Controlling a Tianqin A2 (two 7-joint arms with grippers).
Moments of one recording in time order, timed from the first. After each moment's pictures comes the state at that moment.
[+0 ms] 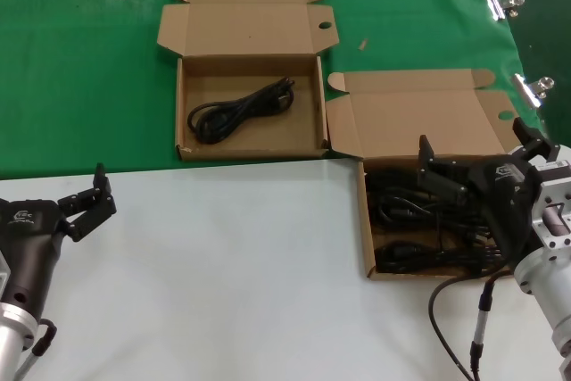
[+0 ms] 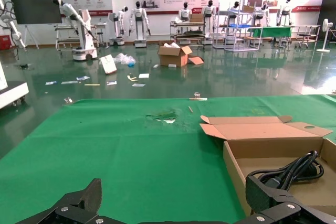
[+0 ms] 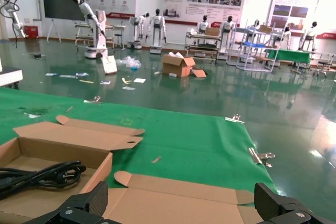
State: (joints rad) left arm 0.00 -0.30 1.60 -1.60 -1.80 0.00 0.00; right arm 0.04 0.30 -1.62 1.56 1.80 -0.02 -0.03
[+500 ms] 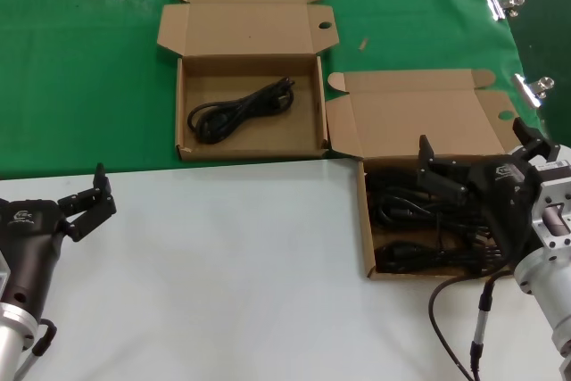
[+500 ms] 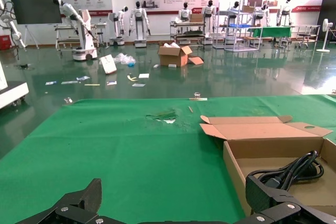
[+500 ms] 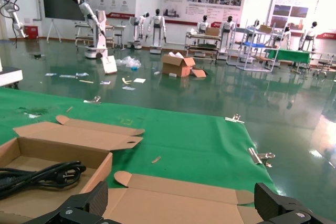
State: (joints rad) left arm 0.00 -0.30 1.60 -1.60 -1.80 0.00 0.00; right arm 0.04 0.30 -1.62 1.56 1.80 -0.02 -0.03
